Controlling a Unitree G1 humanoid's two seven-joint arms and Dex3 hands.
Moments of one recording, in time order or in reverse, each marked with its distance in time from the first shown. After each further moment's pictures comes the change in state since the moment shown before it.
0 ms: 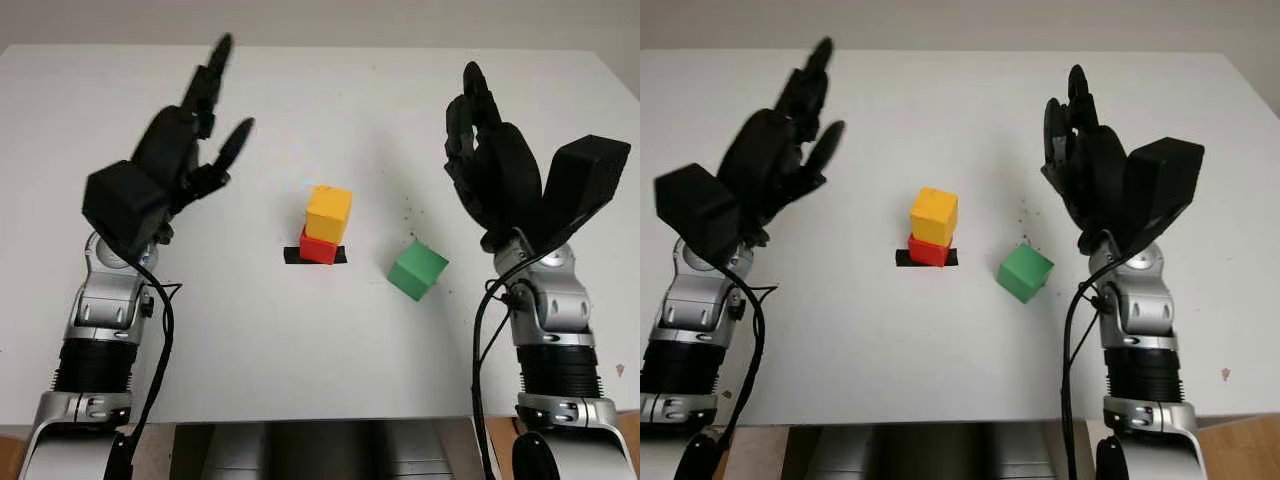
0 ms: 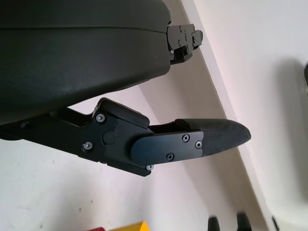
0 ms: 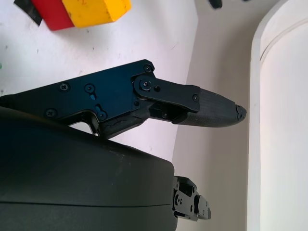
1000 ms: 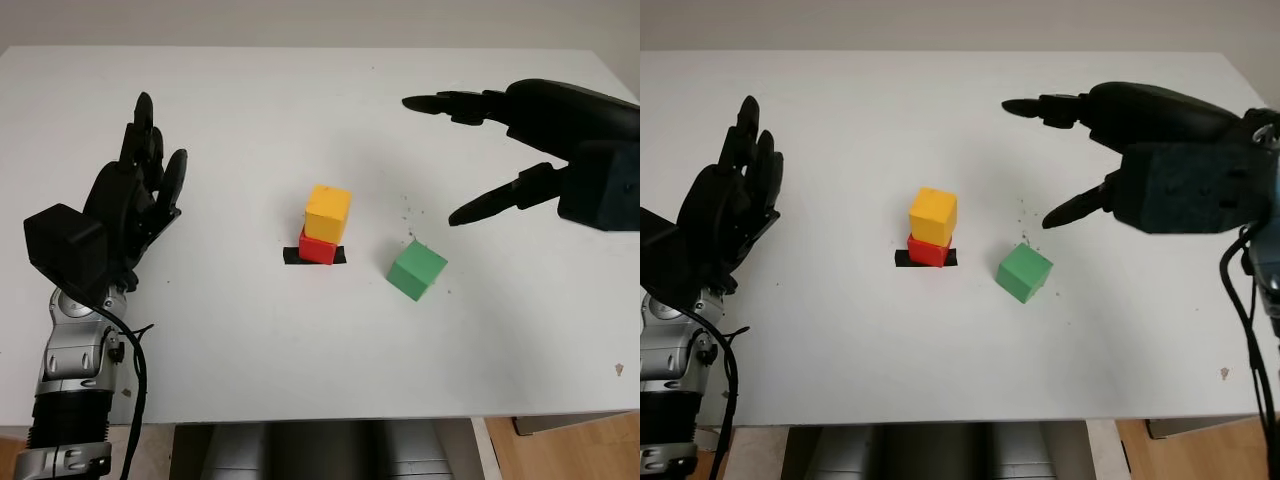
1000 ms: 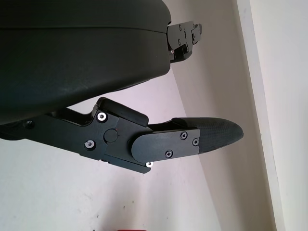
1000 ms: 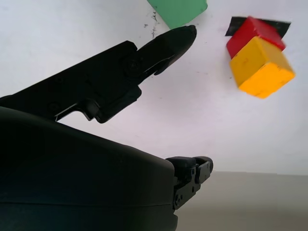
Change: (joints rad) left arm 0.164 0.004 0.089 -0.009 -0.085 0.043 -0.012; right arm -0.080 -0.645 0.185 -0.221 -0.409 -0.314 0.559
